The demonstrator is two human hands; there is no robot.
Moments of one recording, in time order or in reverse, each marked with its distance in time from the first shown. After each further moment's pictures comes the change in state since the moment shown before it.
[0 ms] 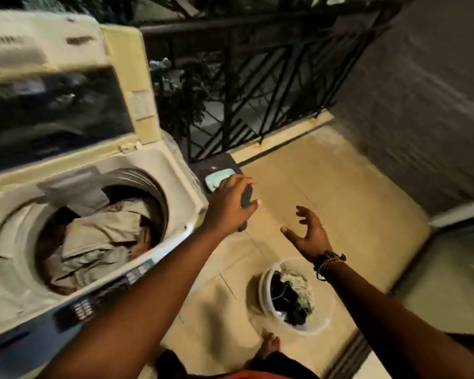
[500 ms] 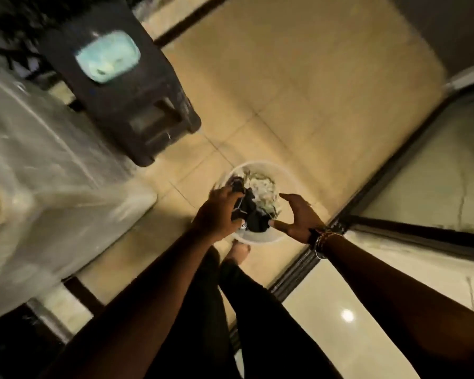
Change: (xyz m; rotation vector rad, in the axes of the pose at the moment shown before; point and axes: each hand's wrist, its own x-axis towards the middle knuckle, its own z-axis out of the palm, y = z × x) left_hand -0.097 -0.031 0.375 0.197 -0.756 -0.228; right_hand -0.026 0.350 0.013 -0.206 -0.581 0.315
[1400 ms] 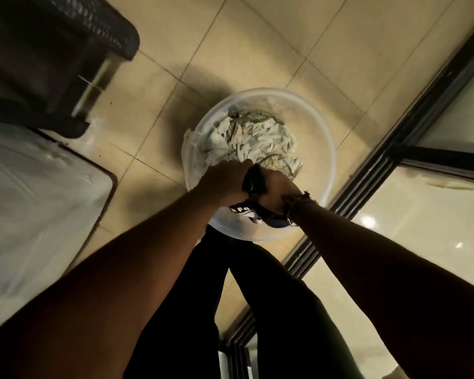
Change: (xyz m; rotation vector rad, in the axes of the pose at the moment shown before) left_hand 0.218 -0.100 0.205 0.174 -0.411 0.140; right_hand 0.218 0.106 0.187 0.190 -0.234 0.132
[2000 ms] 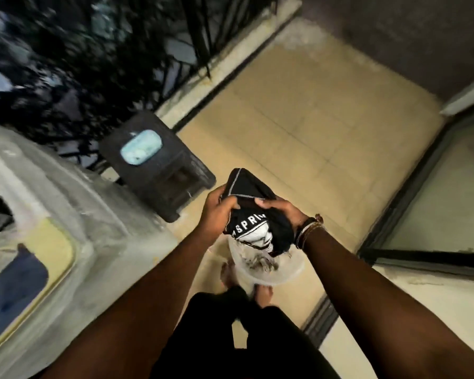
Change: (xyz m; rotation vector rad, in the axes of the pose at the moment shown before) left_hand -0.316 0.206 -0.263 -1.186 0.743 -0.089; right_hand -0.345 -0.213 -0.200 1.149 -0.339 -0.435
